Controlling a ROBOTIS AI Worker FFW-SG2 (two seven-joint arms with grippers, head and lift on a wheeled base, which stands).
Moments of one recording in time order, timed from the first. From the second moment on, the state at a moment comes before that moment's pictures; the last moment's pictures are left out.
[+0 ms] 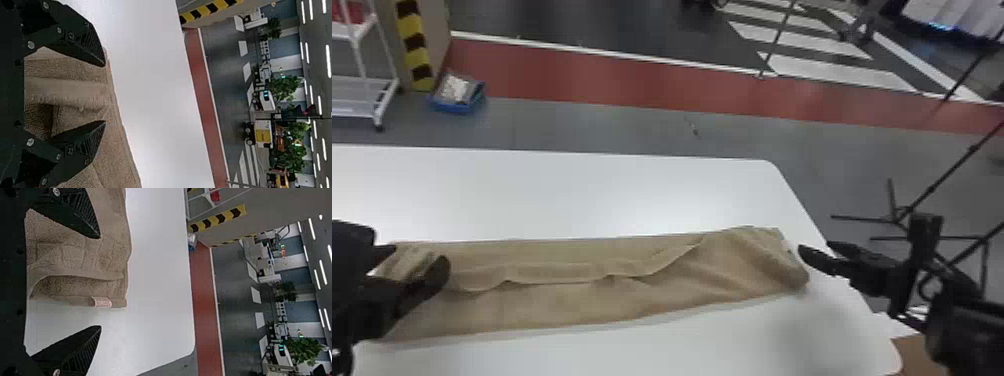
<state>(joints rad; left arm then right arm) 0.17 0.20 -0.10 -1.87 0.00 0.57 -0.11 0.06 -0.36 -0.64 -1.58 -0.06 0.62 0.92</state>
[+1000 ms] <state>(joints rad) 0.12 0.20 -0.06 -1.83 0.08 0.59 -0.15 0.08 -0.36 -0.64 -1.58 -0.07 0.62 0.92</state>
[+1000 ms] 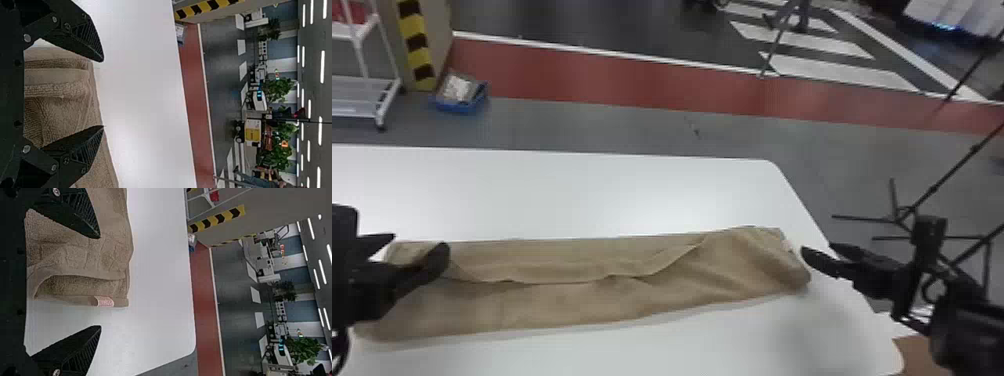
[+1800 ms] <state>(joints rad) 0.10 0.21 -0.06 -1.82 0.07 0.66 -0.15 0.07 -0.36 -0.65 -1.58 -0.08 0.62 0.92</state>
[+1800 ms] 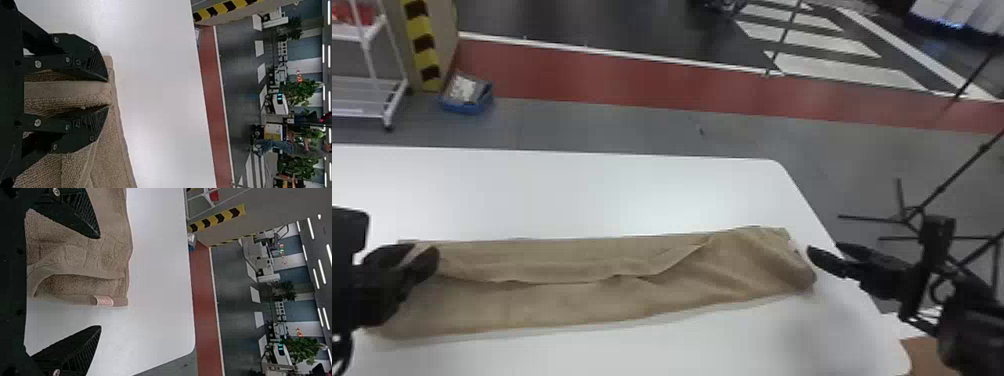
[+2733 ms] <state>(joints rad) 0.21 0.21 -0.02 -2.01 0.09 0.65 -0.15 0.07 -0.36 -0.62 -1.54 -0.06 0.48 0.85</state>
